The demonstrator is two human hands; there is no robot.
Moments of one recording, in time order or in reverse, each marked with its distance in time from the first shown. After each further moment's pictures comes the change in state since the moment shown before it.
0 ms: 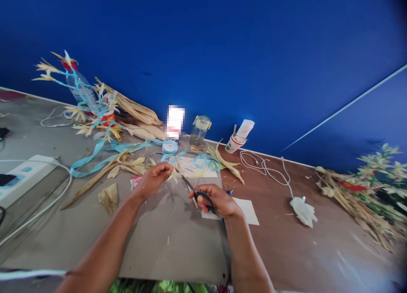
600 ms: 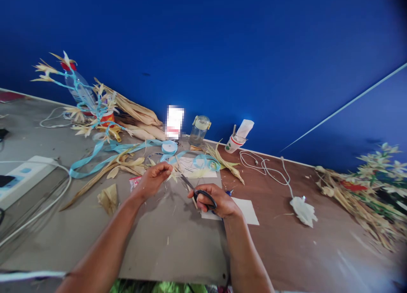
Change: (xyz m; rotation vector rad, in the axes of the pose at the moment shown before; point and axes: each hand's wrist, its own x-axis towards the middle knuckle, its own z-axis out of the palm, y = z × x) left_hand 0.002 0.001 0.002 0.032 0.045 -0.020; right_hand 0.001 -0.001 0.000 0.056 -0.034 -0.037
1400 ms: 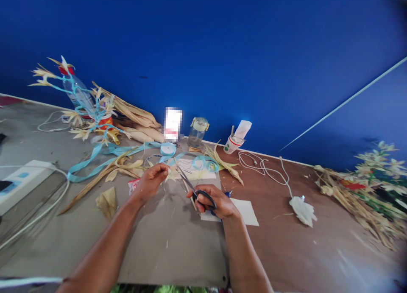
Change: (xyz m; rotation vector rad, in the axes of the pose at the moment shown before) left_hand 0.001 0.000 0.003 -0.056 0.081 0.027; right_hand 0.000 0.005 -0.006 -0.006 -0.034 -0.062
